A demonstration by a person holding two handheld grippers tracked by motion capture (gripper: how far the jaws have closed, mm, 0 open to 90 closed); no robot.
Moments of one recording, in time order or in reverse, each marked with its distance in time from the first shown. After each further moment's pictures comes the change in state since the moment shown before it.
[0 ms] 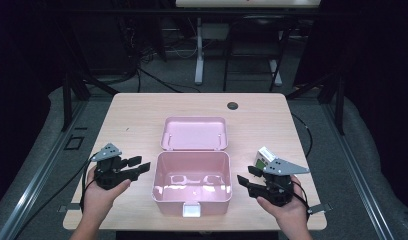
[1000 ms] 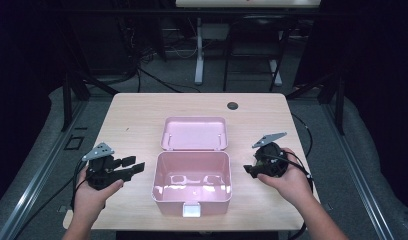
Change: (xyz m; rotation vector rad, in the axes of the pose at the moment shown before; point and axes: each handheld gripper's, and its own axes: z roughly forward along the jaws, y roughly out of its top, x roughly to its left) left arm 0.004 0.004 -0.014 0.011 0.000 -0.006; right arm -0.041 0.046 0.037 0.420 -0.067 -0.094
